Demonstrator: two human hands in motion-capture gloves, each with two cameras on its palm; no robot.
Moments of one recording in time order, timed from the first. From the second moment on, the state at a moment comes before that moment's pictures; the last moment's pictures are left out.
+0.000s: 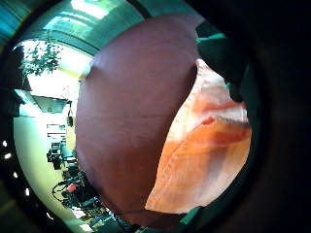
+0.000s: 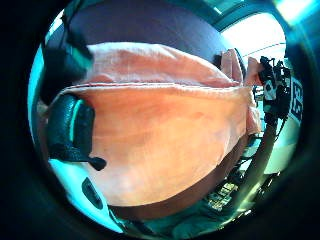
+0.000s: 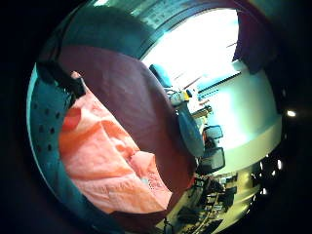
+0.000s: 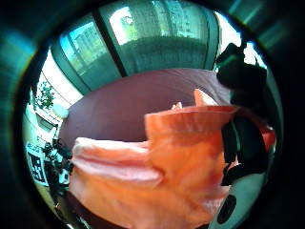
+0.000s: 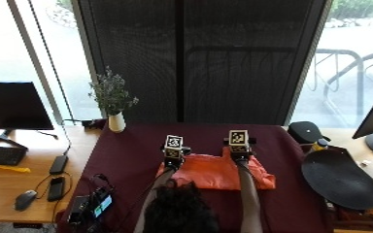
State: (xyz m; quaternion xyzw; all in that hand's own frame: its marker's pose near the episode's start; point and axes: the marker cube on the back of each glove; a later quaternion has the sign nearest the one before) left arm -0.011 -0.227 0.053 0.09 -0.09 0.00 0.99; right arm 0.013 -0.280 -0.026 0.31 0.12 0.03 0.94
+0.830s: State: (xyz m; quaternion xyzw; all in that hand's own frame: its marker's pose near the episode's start) left arm -0.002 -0.156 0.122 -0.04 -0.08 0.03 1.00; right arm 0.152 -0.096 0.084 -0.02 -0.35 0.30 0.88
